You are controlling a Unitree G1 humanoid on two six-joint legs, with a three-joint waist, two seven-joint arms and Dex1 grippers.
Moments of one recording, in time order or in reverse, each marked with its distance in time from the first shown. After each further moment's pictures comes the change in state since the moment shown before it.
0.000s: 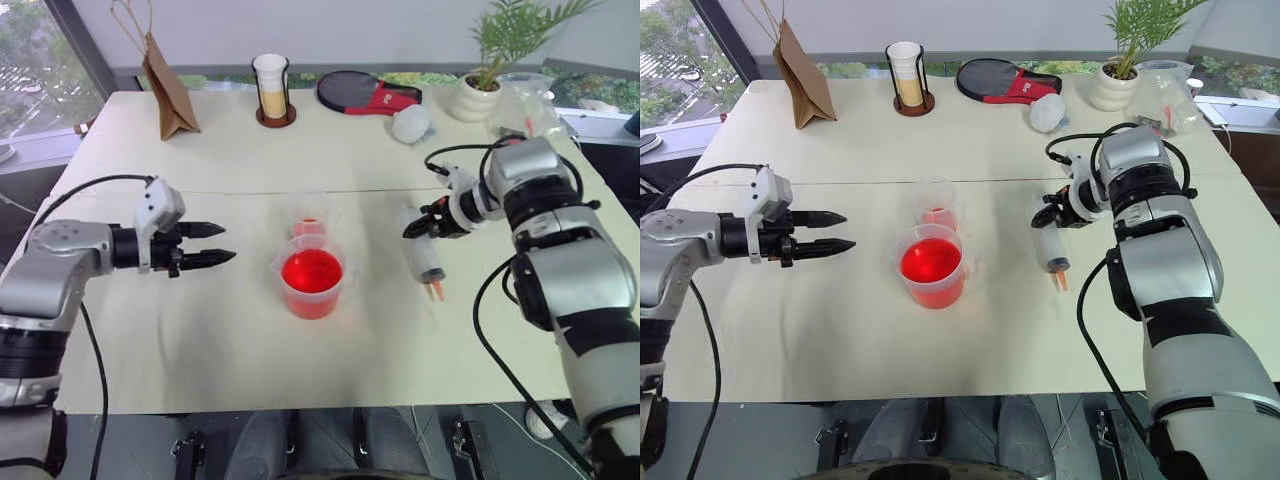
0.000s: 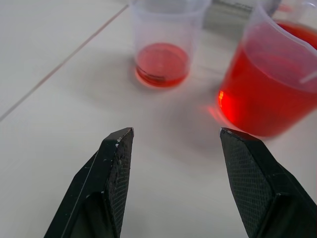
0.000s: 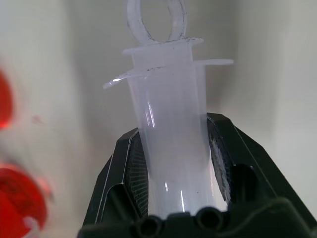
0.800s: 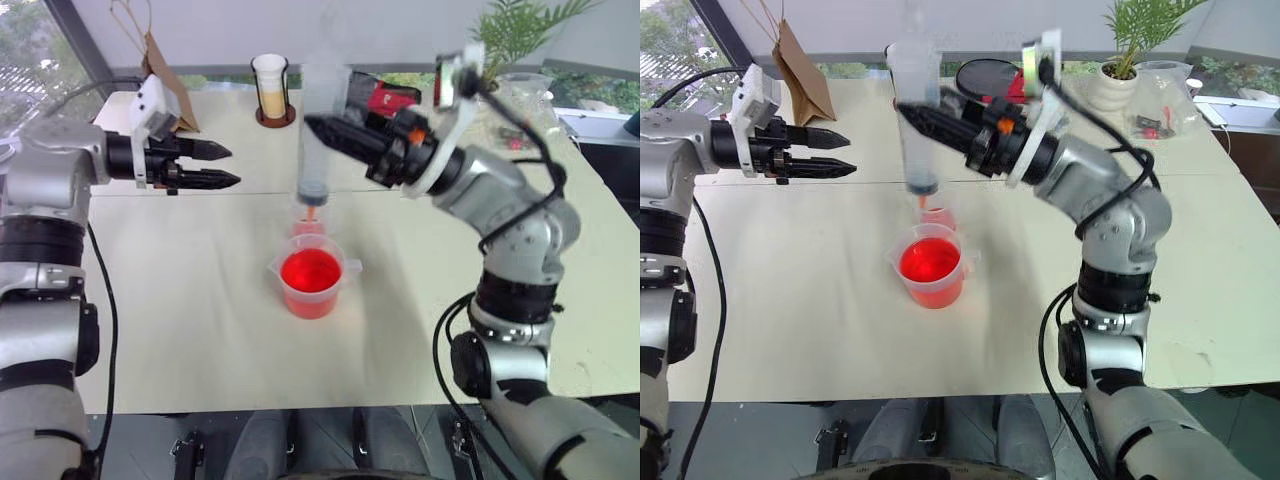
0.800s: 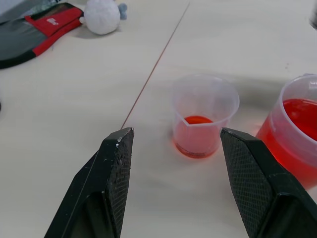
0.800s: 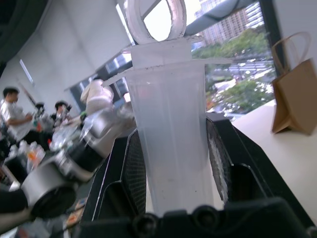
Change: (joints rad) left arm -0.523 -0.070 -0.119 0.475 0.152 -0.150 -0.238; right arm 0.620 0.356 -0.320 -1.446 0.565 -0.322 -0.173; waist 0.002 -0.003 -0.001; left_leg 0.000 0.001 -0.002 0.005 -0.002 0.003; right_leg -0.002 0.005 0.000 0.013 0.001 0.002
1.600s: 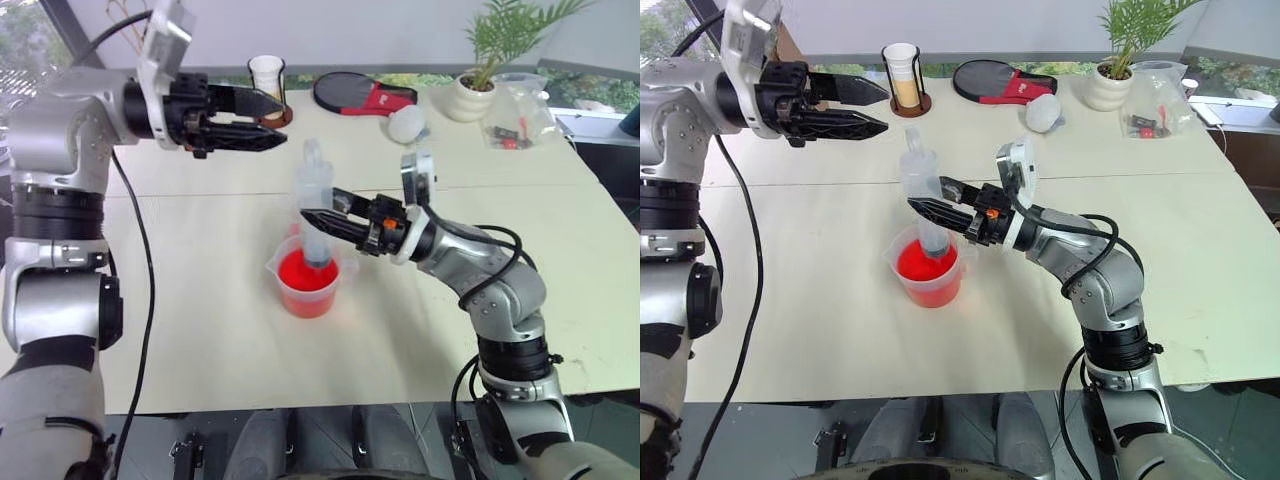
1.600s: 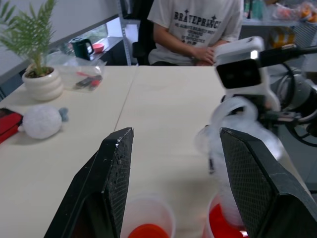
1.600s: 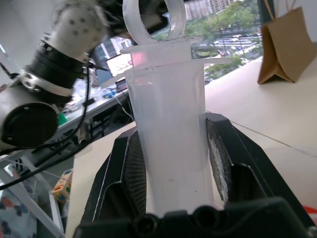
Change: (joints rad) left arm -0.127 -0.103 0.051 -0.191 -0.197 0.234 -0.046; right arm 0.205 -0.099 0.166 0.044 -0.092 -0.254 0.034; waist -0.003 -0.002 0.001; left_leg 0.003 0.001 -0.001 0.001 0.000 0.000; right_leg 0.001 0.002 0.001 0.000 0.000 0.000
